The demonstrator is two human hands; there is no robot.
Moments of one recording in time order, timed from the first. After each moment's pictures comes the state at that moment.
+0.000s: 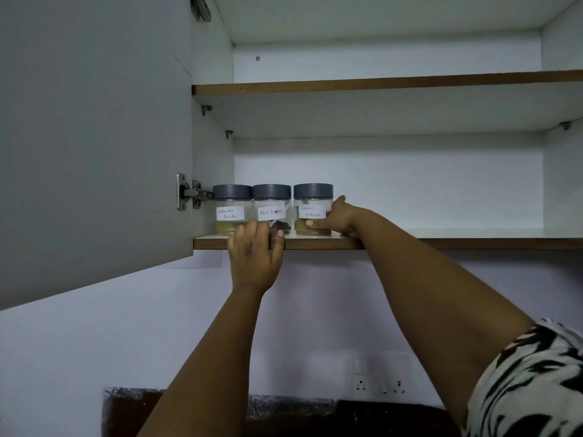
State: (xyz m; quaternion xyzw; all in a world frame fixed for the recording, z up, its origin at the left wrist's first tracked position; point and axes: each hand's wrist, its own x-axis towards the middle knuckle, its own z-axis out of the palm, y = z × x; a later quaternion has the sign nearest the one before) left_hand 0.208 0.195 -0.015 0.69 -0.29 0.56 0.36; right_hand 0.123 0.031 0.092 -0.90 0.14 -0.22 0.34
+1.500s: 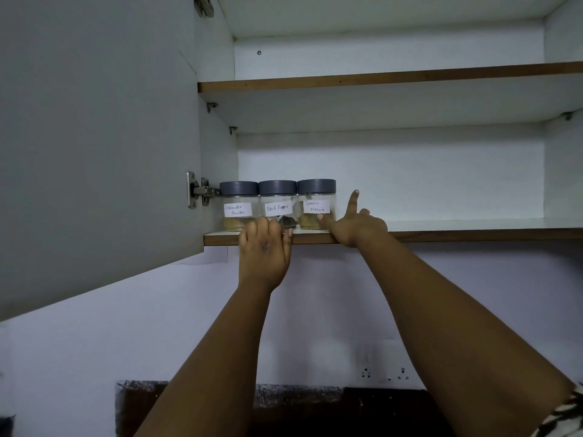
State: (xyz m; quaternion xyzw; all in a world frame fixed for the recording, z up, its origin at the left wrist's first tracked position) left_hand 0.199 0.204 -0.014 0.73 -0.28 0.57 0.24; right_hand 0.102 0.048 0.059 -0.91 0.28 -0.27 0.12
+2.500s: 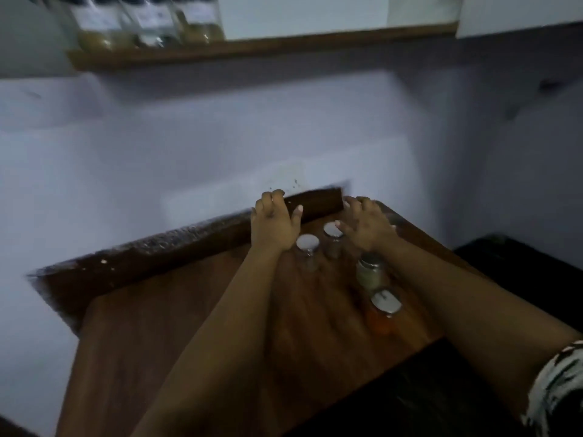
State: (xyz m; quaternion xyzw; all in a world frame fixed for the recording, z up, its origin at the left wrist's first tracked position) left_hand 0.016 0.240 -0.244 0.79 -0.52 0.15 0.30; right_hand -0.152 0.109 -0.275 -0.88 0.42 -0.22 0.09
